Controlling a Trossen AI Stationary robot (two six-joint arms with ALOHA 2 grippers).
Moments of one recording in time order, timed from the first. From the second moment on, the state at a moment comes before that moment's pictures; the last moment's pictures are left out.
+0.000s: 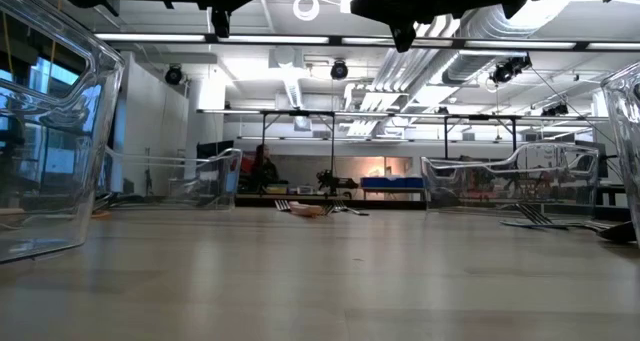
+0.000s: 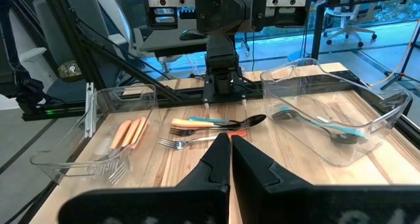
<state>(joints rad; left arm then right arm) 0.08 1.05 0.58 0.55 -0.04 -0.12 -0.10 1.27 0.82 0.27 -0.17 0.09</state>
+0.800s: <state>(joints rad) 0.08 0.96 0.58 0.32 -0.12 -0.32 -0.10 1.27 0.82 0.27 -0.17 0.10</state>
